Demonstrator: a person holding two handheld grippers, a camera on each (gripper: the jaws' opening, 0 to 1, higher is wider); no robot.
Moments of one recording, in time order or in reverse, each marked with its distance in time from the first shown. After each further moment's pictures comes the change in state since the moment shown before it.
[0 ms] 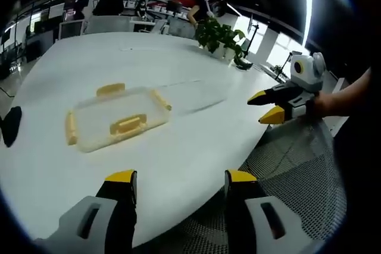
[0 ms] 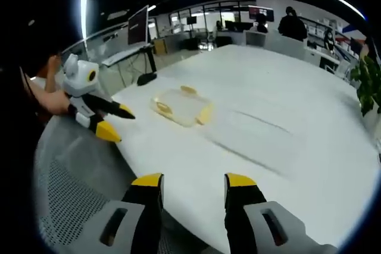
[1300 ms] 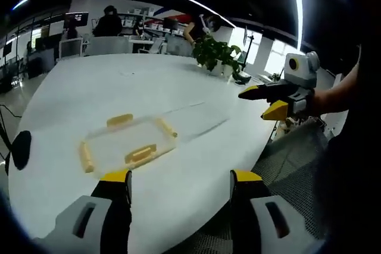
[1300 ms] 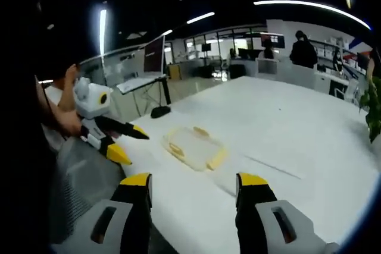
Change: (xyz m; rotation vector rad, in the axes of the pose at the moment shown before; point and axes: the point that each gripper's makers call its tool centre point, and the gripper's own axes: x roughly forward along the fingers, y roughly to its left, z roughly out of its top) left arm -0.018 0.011 0.041 0.061 -0.138 0.013; right arm 0.000 0.012 0.072 -0.062 -0.205 0.086
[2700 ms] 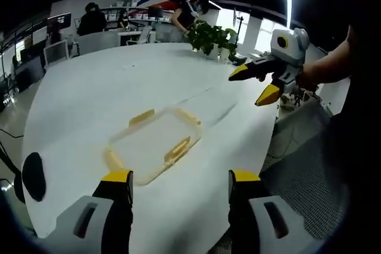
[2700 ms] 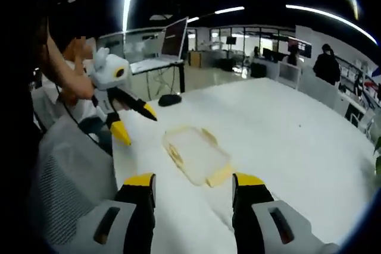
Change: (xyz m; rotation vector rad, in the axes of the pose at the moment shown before) left arm -0.004 0.066 -0.003 0.131 0.134 -0.048; right arm 0.065 -0.004 0.010 -0.206 0.105 0.107
